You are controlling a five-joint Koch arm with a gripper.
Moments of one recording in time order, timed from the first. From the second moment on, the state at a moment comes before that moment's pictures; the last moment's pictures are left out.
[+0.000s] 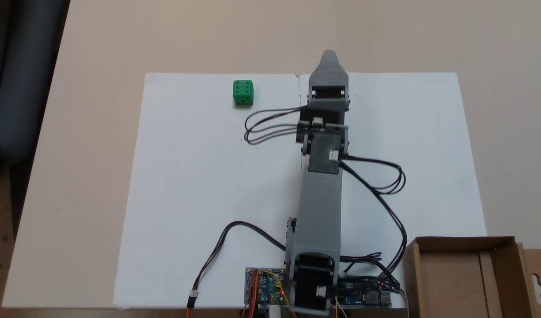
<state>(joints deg) 5.7 120.5 110.0 14.8 -6.7</state>
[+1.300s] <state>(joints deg) -6.1 88.2 60.6 82.7 7.8</state>
